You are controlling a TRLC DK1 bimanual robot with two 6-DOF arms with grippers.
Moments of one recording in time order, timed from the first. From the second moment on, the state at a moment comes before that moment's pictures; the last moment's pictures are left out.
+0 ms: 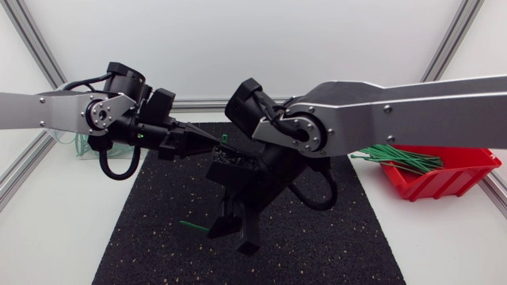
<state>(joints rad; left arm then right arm) -0.23 1.70 1.04 -0.23 1.16 0.41 0.82 1.72 1.22 -0.71 -0.67 -0.52</state>
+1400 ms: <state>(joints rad) -0.33 1.30 0.58 0.64 1.02 -0.47 0.56 1.60 1.41 -1.16 -1.28 0.11</state>
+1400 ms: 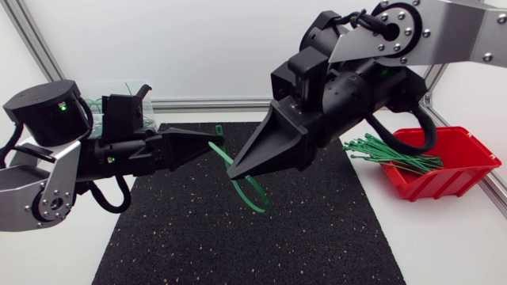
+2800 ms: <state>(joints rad) -0.63 1.03 0.38 0.74 0.58 -0.61 0.58 1.45 1.39 -1.15 -1.13 0.69</state>
